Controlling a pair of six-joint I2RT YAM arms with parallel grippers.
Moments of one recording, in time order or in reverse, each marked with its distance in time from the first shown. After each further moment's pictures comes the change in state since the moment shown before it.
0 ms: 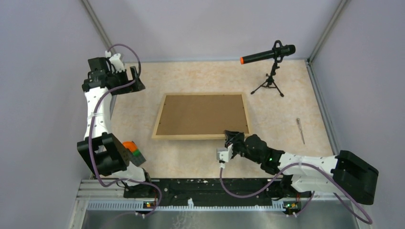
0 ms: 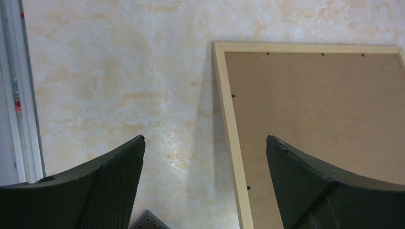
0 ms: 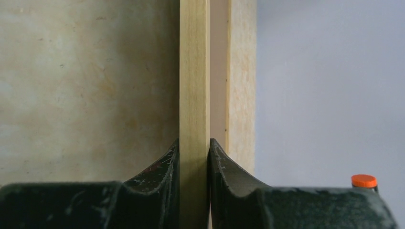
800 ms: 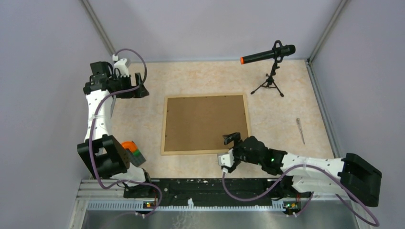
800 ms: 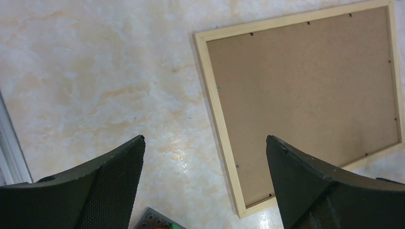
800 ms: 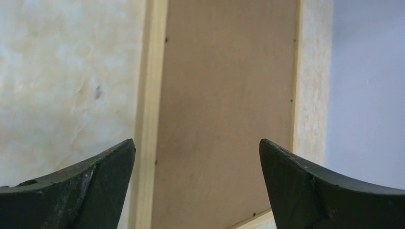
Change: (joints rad) left arm 0.000 -0.040 -0.065 -0.034 0.086 0.127; right arm 0.031 -0.047 -0.058 -0.167 -0.154 0.146
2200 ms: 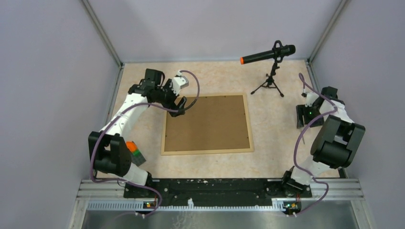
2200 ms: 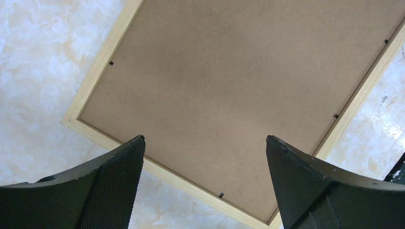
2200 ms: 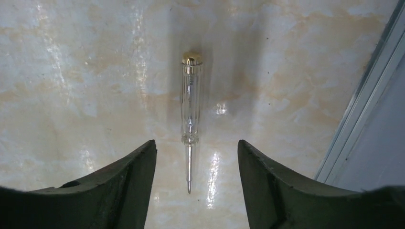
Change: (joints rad) left arm -0.509 0.011 -0.187 0.101 0.010 0.416; right arm -1.515 0.601 0.819 -0.981 -0.108 0.504
